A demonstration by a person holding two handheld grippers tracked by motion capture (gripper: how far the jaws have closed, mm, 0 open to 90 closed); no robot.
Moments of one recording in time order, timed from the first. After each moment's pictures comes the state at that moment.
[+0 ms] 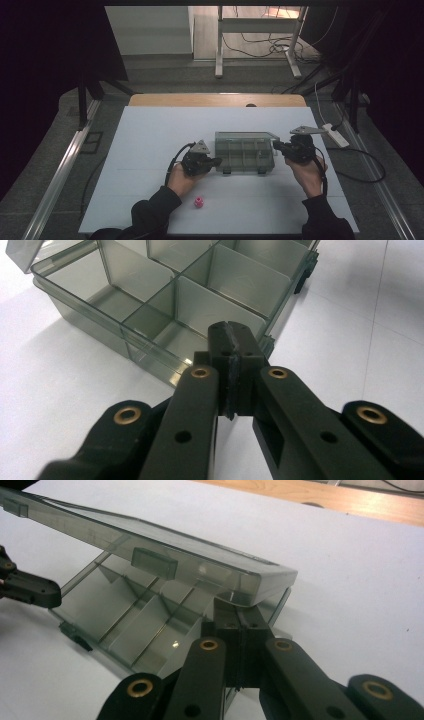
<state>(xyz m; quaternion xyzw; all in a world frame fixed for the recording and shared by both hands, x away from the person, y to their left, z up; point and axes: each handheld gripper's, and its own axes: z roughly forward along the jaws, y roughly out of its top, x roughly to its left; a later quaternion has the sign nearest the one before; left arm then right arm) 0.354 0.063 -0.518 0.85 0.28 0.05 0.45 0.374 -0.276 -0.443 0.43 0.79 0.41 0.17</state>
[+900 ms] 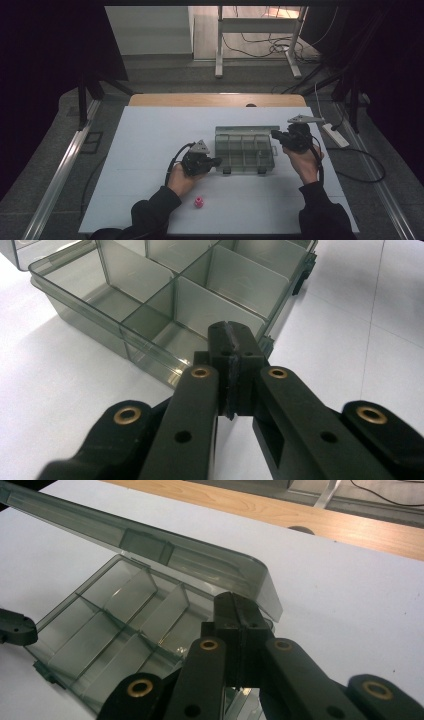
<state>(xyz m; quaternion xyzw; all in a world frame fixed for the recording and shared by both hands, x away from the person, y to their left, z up) 0.355 0.065 -0.519 0.84 0.28 0.05 0.45 0.404 -0.270 -0.434 0.42 0.78 0.42 0.18</state>
